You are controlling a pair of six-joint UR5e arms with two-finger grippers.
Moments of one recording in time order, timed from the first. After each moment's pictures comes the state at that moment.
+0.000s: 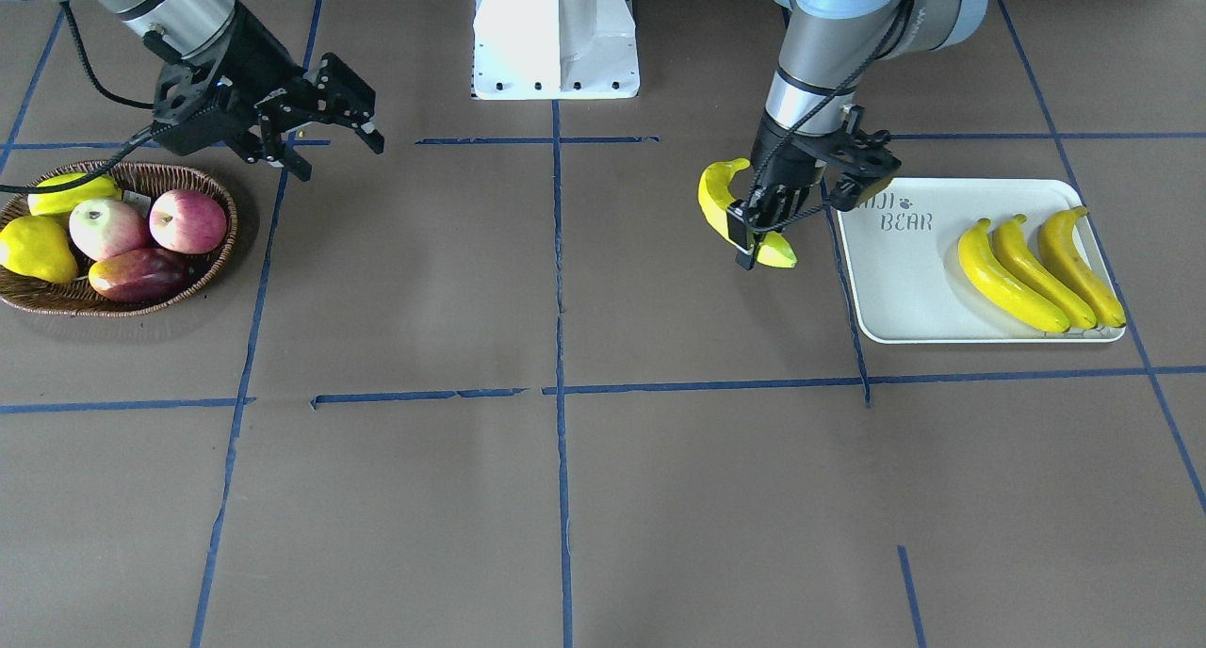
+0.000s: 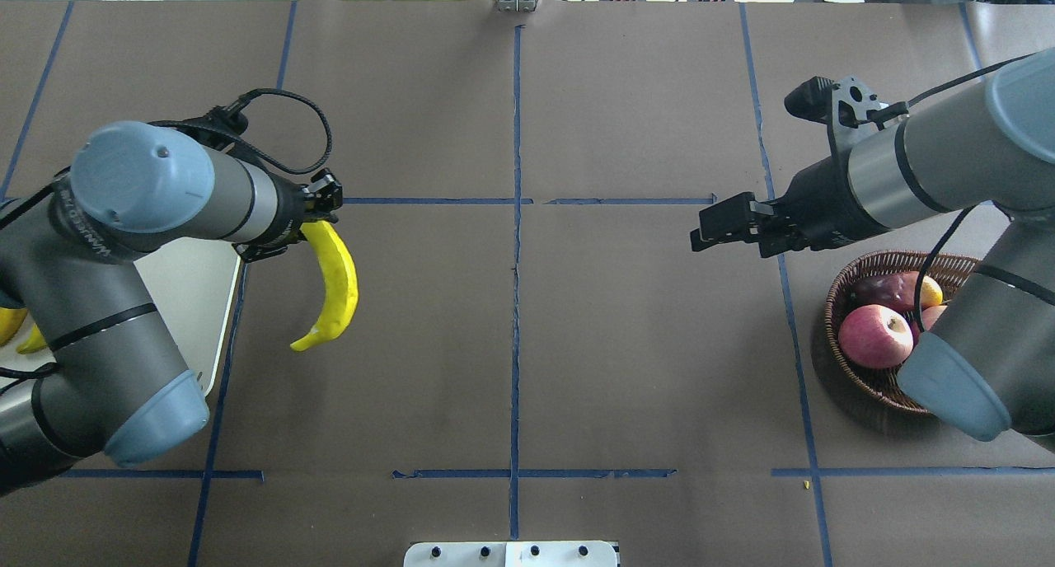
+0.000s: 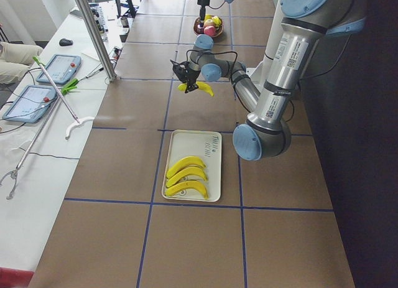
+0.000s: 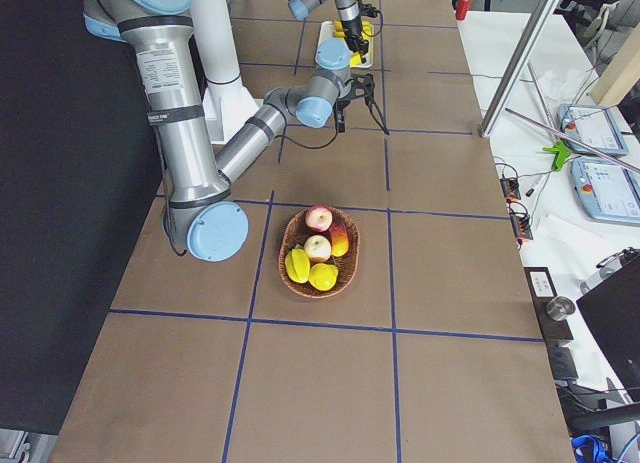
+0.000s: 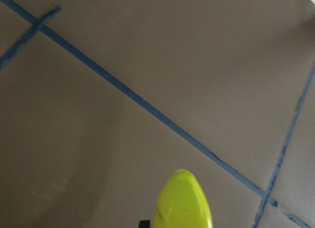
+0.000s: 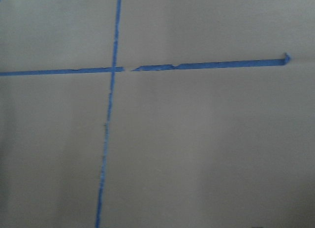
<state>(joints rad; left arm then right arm) -0.67 -1.91 -1.96 -1.71 -1.75 -1.79 0.82 -1.38 2.09 -1.26 2.19 1.09</state>
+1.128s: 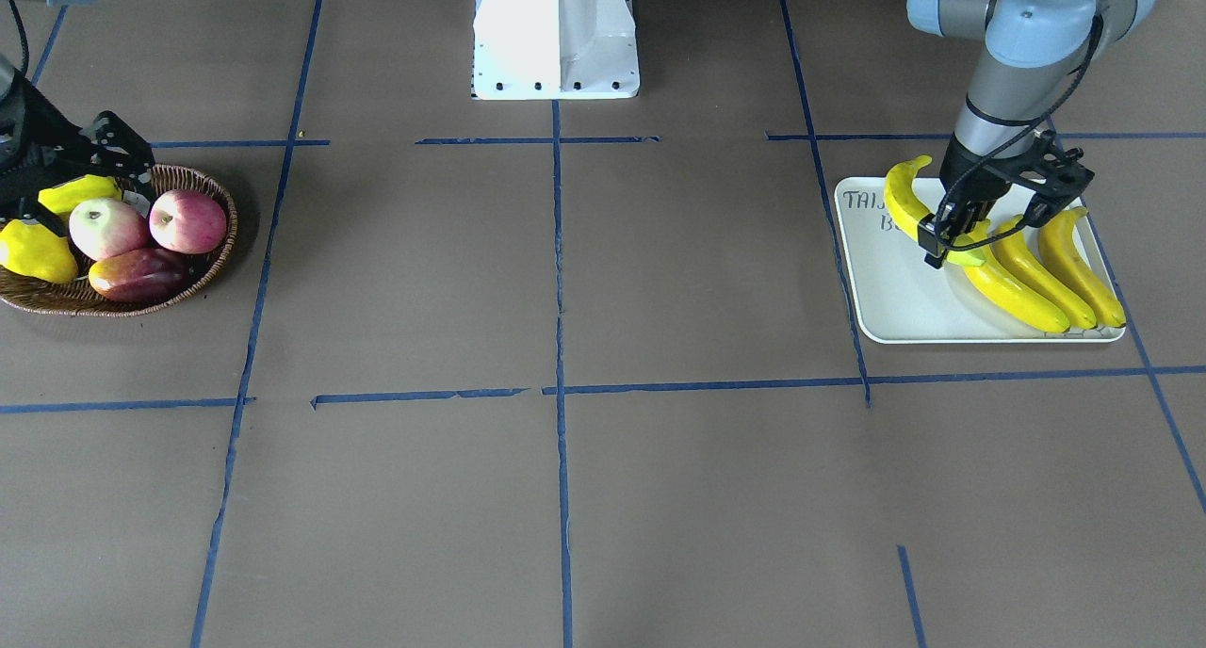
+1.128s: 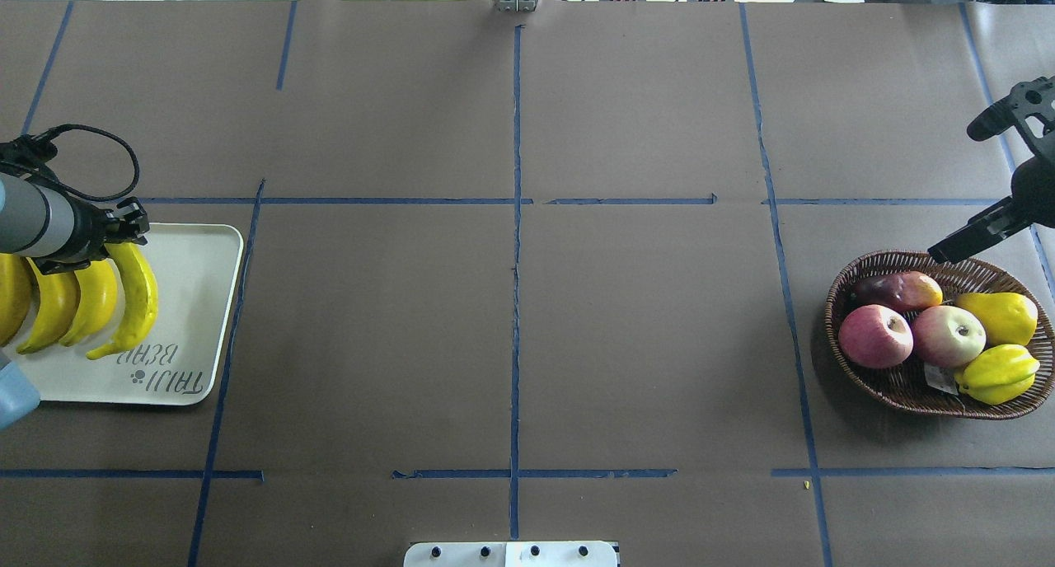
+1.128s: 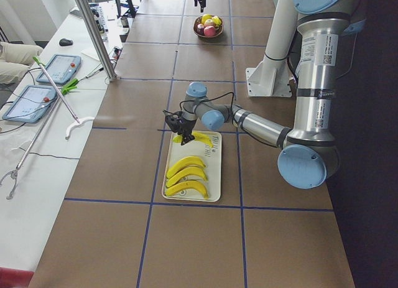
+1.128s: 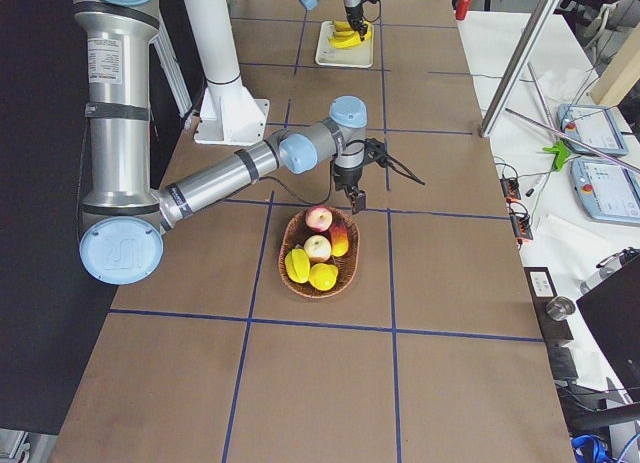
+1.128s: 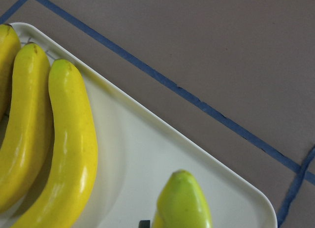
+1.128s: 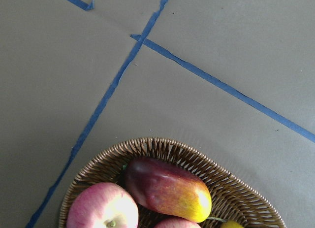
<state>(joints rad) -0.85 -1.58 -1.78 -2.02 -1.82 -1.57 1.09 -1.61 2.06 -1.55 2.20 0.14</state>
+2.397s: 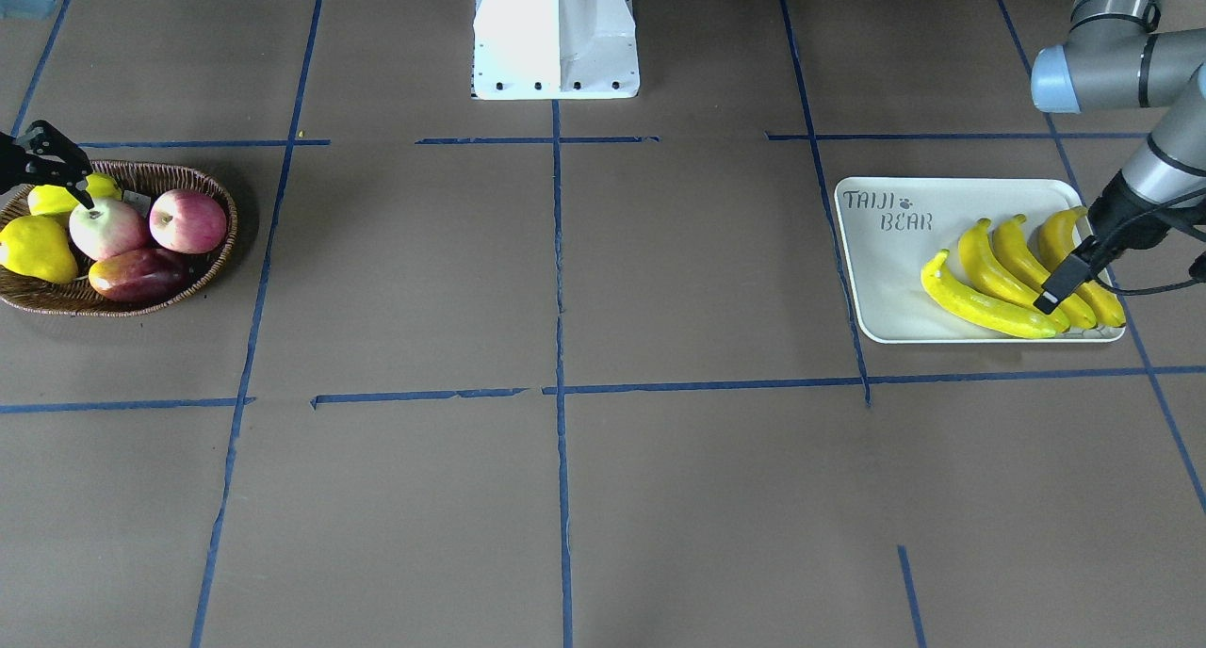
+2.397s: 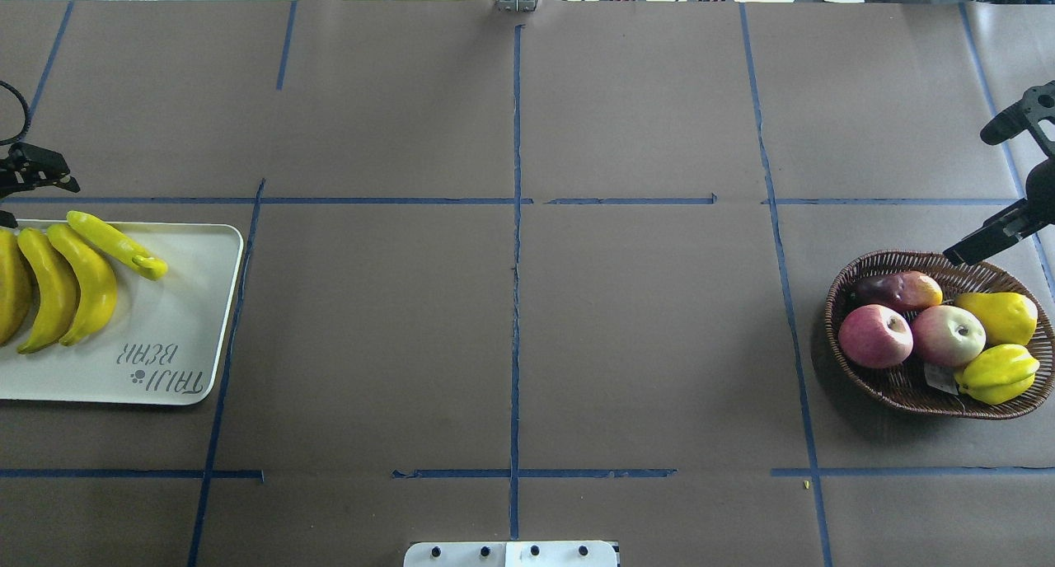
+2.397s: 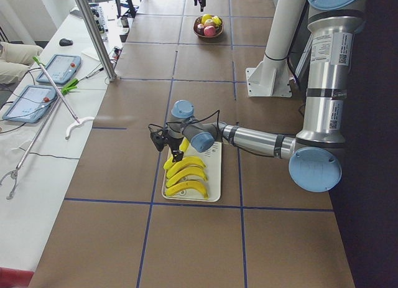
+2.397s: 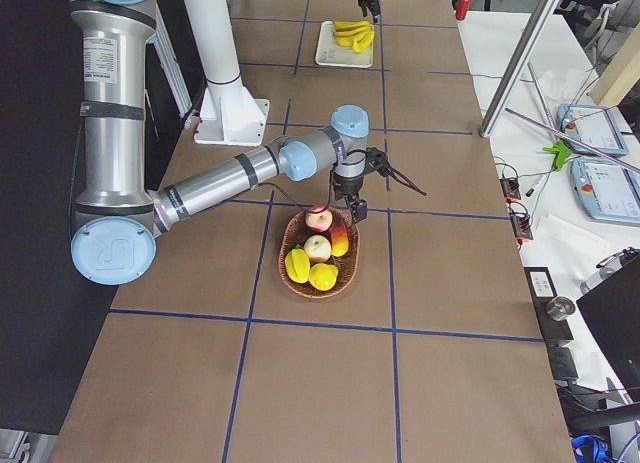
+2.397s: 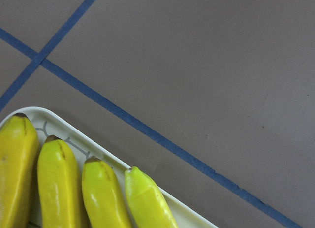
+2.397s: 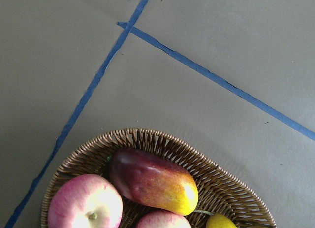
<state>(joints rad) -1.15 -1.56 -1.65 -2.17 -2.16 -1.26 1.10 -1.62 2.04 -1.54 2.20 0.11</state>
